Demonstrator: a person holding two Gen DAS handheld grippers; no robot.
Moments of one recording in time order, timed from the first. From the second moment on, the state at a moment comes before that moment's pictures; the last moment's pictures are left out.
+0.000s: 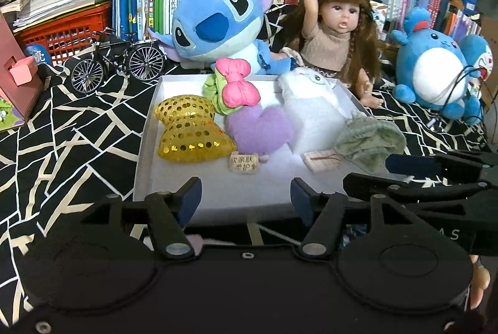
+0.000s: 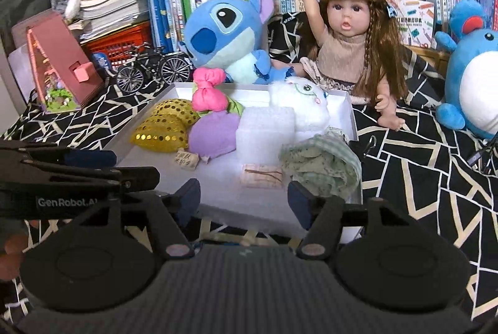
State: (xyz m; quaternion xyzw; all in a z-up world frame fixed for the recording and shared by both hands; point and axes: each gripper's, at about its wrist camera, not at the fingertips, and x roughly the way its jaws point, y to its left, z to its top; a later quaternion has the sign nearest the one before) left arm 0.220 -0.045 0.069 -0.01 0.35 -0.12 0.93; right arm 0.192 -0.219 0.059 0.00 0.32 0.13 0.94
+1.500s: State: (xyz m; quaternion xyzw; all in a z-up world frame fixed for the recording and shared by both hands) left arm 0.154 0.005 0.031 -0.01 0.31 -0.08 0.95; right arm 0.118 -0.279 0.006 -0.03 0.35 0.06 0.94
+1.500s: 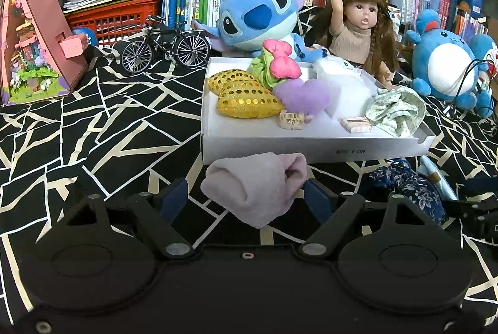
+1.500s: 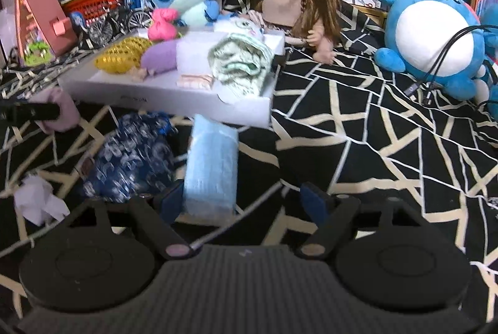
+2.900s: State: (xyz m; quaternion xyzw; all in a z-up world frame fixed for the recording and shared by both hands) left arm 0.156 0.006 0.024 -0.04 0.30 -0.08 0.95; right arm 0.135 -0.342 0.026 0.17 0.37 -0.02 0.91
